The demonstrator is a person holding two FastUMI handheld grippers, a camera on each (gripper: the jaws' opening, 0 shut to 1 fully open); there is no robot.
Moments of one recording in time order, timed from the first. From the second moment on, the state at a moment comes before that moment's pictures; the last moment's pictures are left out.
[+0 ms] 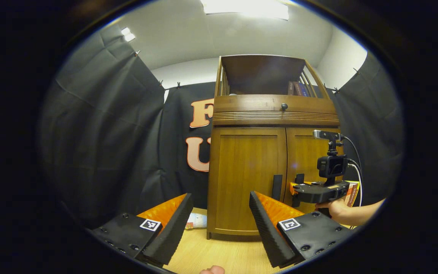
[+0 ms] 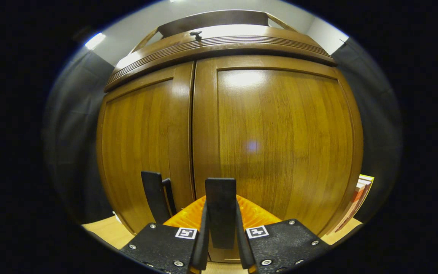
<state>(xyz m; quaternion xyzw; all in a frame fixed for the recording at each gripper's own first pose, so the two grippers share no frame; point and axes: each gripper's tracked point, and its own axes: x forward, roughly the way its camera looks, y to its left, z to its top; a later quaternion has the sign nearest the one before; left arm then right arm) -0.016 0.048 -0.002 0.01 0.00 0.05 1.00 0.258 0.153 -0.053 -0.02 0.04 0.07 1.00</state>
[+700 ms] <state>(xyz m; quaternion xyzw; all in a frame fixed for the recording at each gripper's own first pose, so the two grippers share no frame) -0.014 0.040 -0.005 0.01 0.01 0.04 1.00 0.198 0.143 -0.051 -0.01 0.05 0.10 0.99</state>
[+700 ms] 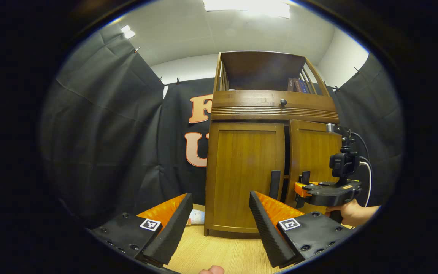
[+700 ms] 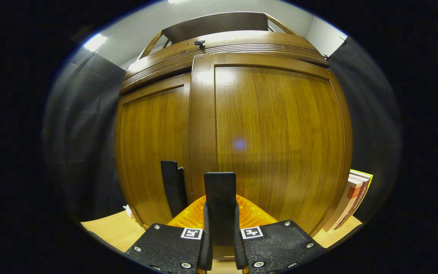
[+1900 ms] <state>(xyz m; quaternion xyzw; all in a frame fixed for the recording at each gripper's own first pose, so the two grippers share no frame) 0.006 -0.038 0.001 -0.01 -0.01 -0.02 1.00 0.044 0.000 -0.024 -0.03 0.05 0.04 1.00</state>
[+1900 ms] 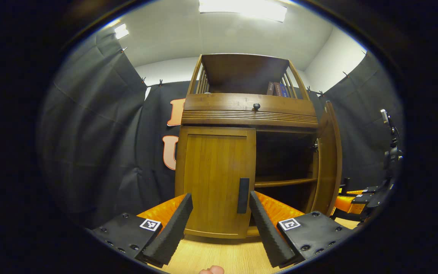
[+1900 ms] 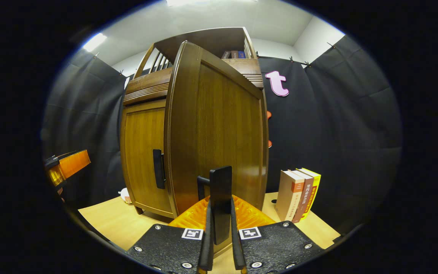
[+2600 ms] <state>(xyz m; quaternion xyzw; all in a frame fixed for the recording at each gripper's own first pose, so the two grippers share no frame) 0.012 -0.058 -0.007 -0.01 0.01 -0.03 1.00 0.030 -0.089 -0.017 -0.04 0.05 -0.01 1.00</state>
